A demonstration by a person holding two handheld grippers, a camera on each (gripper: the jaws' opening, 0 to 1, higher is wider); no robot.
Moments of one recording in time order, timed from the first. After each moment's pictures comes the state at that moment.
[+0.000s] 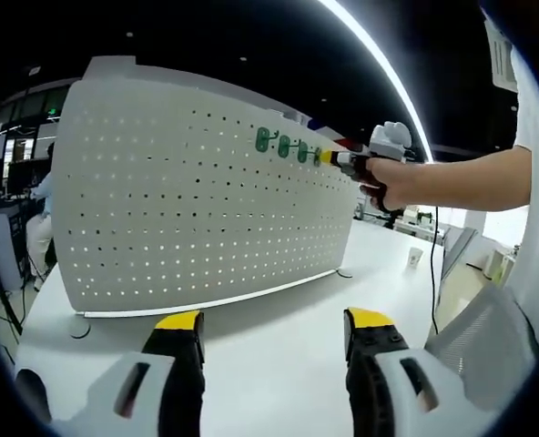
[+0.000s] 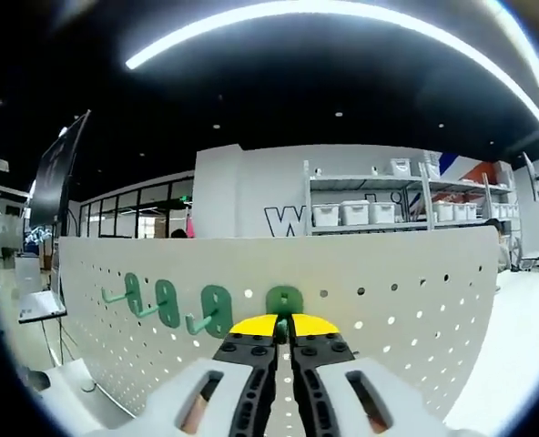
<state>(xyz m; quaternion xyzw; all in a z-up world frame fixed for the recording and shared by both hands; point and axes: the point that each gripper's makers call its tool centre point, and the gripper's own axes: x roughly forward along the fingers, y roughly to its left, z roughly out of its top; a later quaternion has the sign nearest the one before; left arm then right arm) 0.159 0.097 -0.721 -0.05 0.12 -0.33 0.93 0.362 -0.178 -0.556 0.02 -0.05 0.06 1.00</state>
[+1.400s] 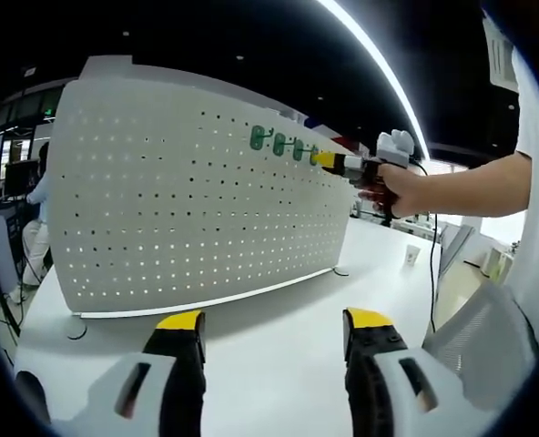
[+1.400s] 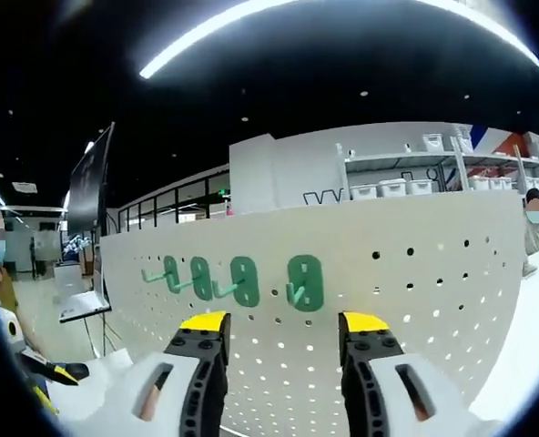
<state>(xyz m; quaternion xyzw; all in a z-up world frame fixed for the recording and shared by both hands) 0.157 0.092 -0.720 -0.04 0.13 -0.34 0.93 0.339 -0.164 -0.578 0.05 -0.02 0.18 0.98</state>
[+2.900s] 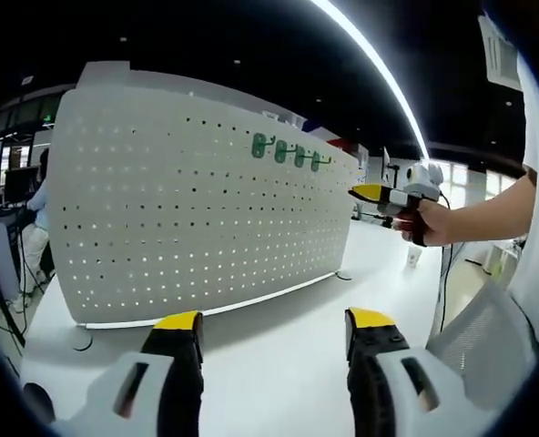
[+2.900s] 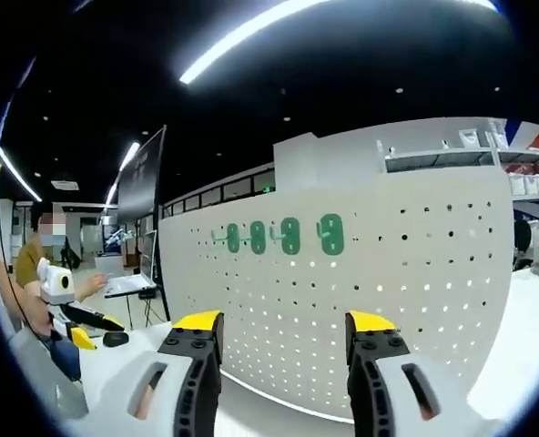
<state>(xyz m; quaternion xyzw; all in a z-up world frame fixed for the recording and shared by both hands) 0.163 0.095 -0.709 -0.04 0.11 -0.34 0.93 0.258 -0.173 -0.616 0.03 -0.02 0.28 0.96</state>
